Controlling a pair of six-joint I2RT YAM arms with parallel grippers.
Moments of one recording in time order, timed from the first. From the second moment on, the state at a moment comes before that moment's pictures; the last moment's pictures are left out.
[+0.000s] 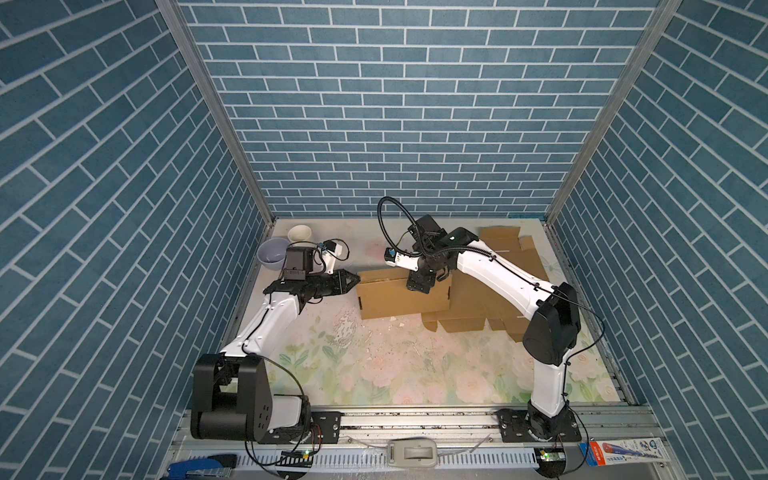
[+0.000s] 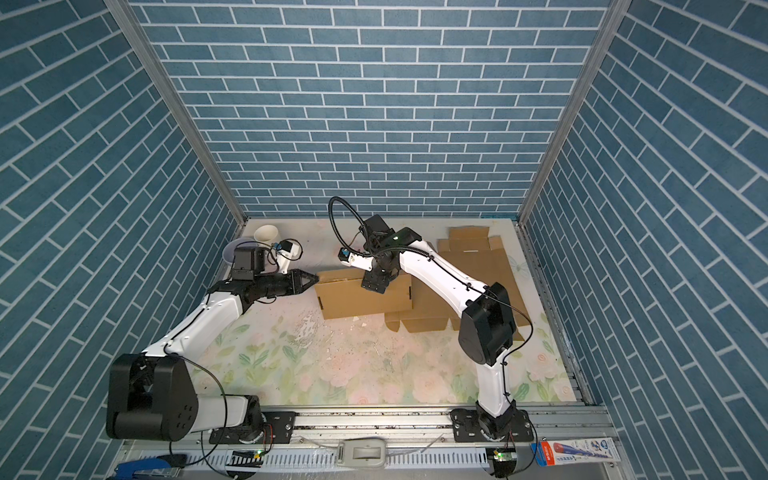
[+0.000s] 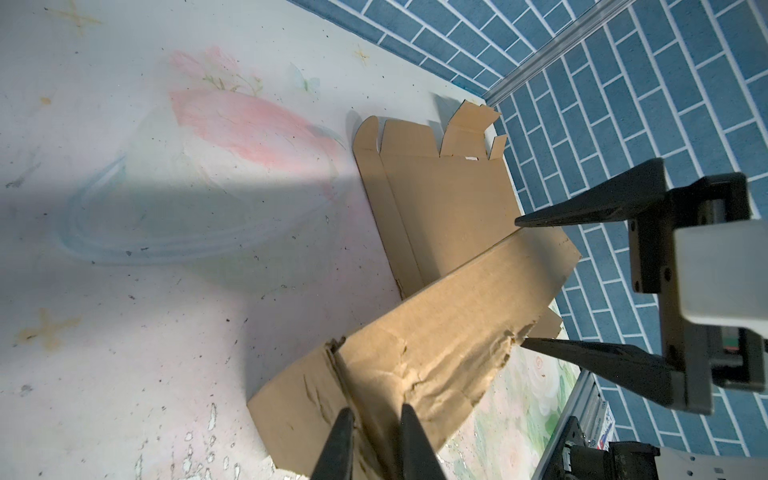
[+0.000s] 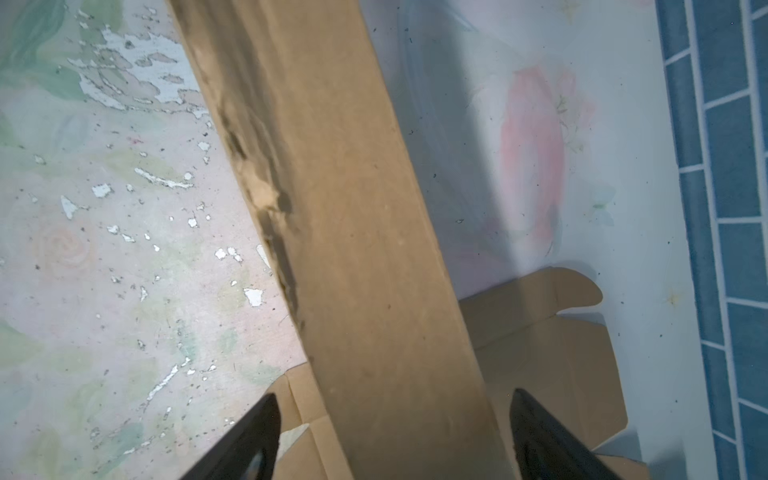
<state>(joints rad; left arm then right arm) -0.06 1.35 0.89 -0.33 0.72 -0.24 0.78 1.97 1.87 -1.01 -0.09 -0.69</state>
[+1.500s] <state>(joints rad) 0.21 1.05 1.15 -0.70 0.38 -0.26 0.95 2.35 2.26 -0.71 0.24 -0.63</state>
